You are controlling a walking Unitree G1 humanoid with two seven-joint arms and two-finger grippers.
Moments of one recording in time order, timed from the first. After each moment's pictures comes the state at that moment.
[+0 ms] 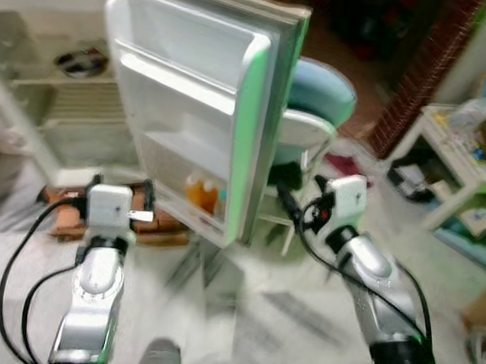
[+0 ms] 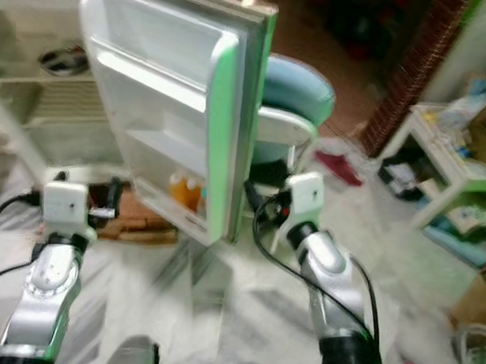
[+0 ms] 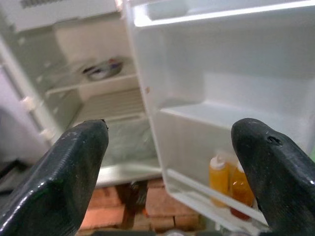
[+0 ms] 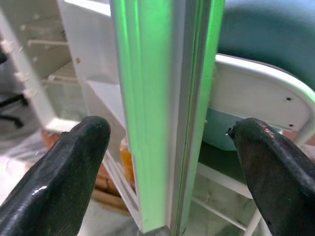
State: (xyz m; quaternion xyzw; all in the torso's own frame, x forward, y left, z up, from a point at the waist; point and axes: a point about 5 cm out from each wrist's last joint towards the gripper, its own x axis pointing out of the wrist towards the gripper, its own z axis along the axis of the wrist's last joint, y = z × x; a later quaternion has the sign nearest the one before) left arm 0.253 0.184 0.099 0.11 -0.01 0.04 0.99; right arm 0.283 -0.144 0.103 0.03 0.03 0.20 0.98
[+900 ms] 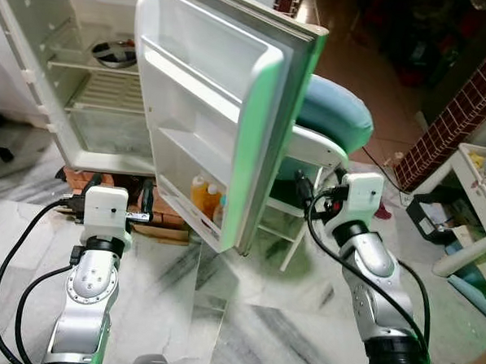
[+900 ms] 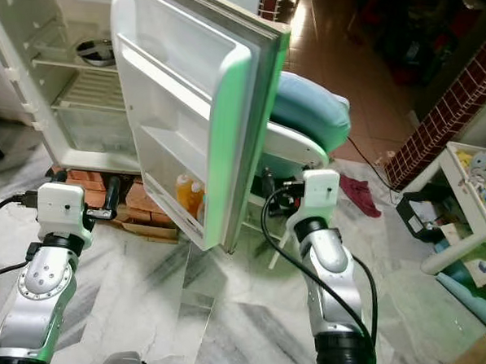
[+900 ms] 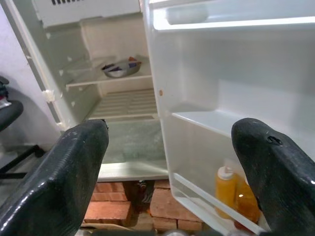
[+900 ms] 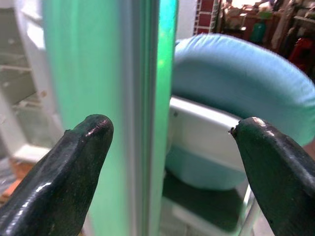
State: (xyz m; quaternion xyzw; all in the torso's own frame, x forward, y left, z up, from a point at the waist) left arm 0.249 0.189 0.099 0.10 -0.02 0.04 0.99; right arm 0.295 -0.156 0.120 0.02 -0.02 0.10 0.99
